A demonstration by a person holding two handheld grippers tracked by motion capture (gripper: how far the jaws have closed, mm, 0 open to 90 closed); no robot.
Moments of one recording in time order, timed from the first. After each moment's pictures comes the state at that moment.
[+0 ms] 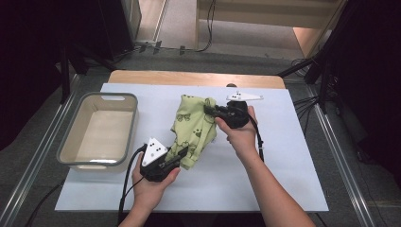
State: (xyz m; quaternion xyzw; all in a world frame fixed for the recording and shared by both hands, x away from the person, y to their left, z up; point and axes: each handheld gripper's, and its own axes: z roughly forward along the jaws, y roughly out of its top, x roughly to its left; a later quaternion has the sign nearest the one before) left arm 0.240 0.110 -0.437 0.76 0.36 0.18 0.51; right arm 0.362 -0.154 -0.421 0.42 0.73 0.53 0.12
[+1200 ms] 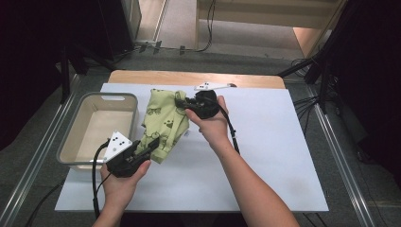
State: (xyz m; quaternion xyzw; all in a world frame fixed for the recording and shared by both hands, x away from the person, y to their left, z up) left arm 0.242 0.177 -0.410 0.72 0.40 0.21 0.52; right arm 0.389 -0.075 -0.403 0.39 0.74 0.54 0.09
